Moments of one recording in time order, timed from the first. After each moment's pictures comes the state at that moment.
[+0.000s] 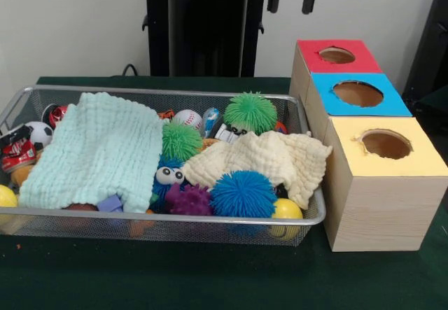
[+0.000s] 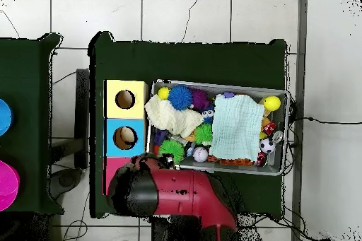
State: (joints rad) arm -0.12 -1.06 -0.01 1.99 -0.08 0.57 1.57
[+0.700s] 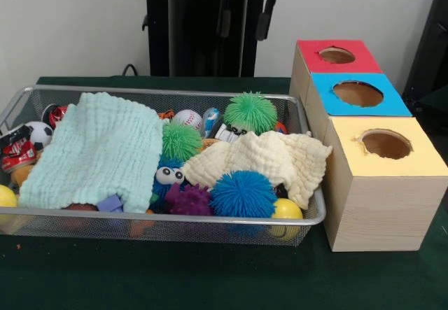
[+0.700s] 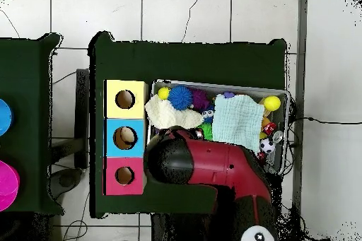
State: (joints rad) arm -0.22 -0.96 -0.01 1.82 -0.15 0.57 1.57
